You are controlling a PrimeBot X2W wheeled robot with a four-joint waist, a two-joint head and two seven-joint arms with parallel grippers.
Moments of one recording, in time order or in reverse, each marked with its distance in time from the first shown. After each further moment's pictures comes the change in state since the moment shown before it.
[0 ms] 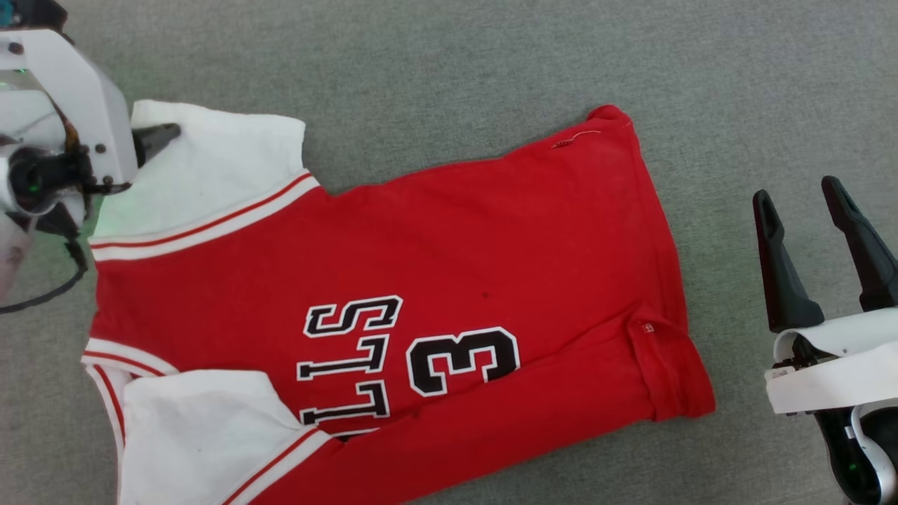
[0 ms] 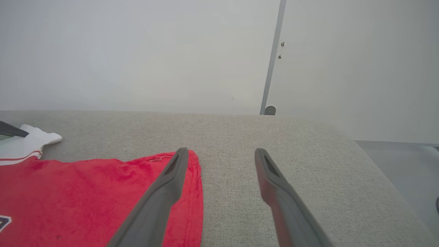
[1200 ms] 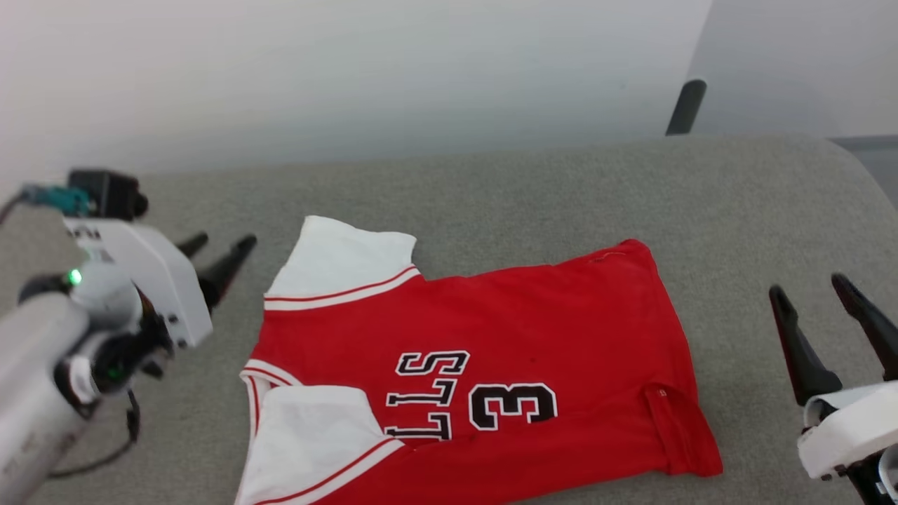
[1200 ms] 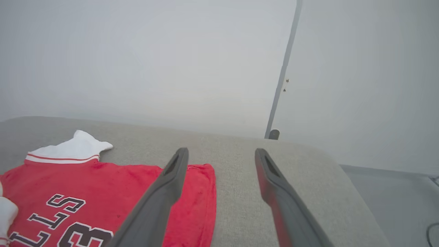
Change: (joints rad) left arm 0.459 0.157 0.053 -0.540 -0.067 0.138 -0.420; right arm 0.165 -0.096 -0.054 0.013 0.029 0.000 0.211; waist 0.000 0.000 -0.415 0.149
